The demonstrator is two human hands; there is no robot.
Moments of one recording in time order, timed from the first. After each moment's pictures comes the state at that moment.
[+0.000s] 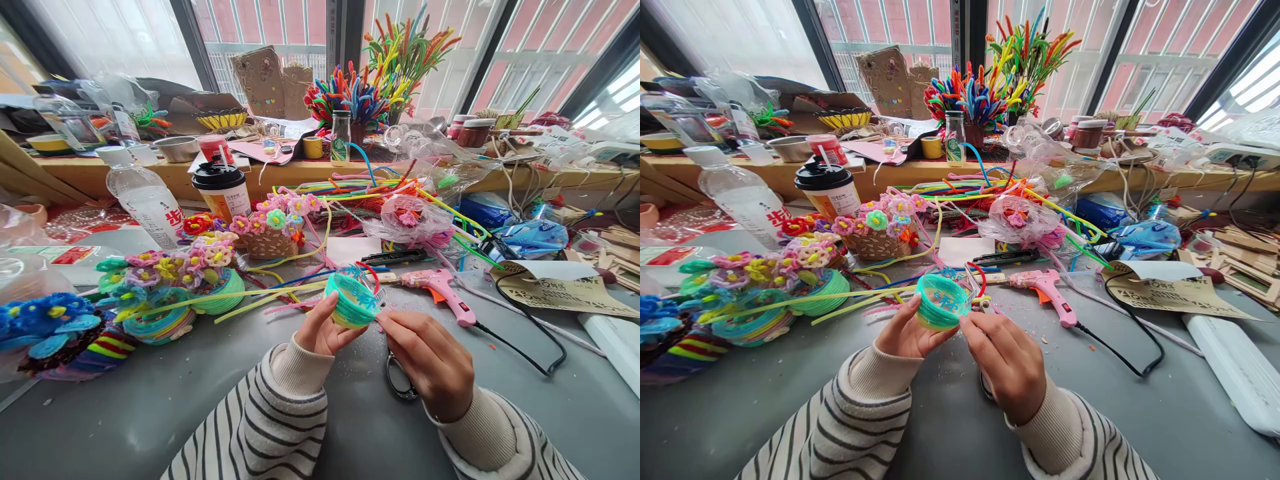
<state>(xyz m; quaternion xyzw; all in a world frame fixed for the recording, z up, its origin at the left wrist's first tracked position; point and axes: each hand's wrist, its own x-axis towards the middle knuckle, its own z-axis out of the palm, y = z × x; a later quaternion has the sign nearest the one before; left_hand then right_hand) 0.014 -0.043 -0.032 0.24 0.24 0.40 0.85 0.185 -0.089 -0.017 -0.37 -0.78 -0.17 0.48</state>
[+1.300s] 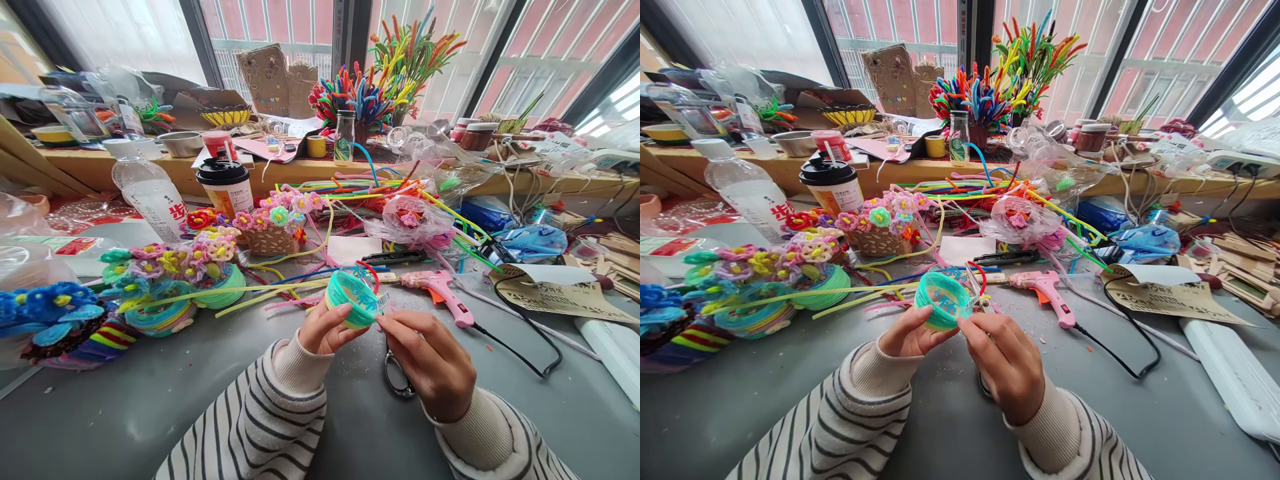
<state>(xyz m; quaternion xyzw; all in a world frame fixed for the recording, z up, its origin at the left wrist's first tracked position) 0.019 -0.050 -0.024 0.29 0.24 0.40 0.83 0.184 -0.091 -0.015 -0.36 -0.78 -0.14 0.49</state>
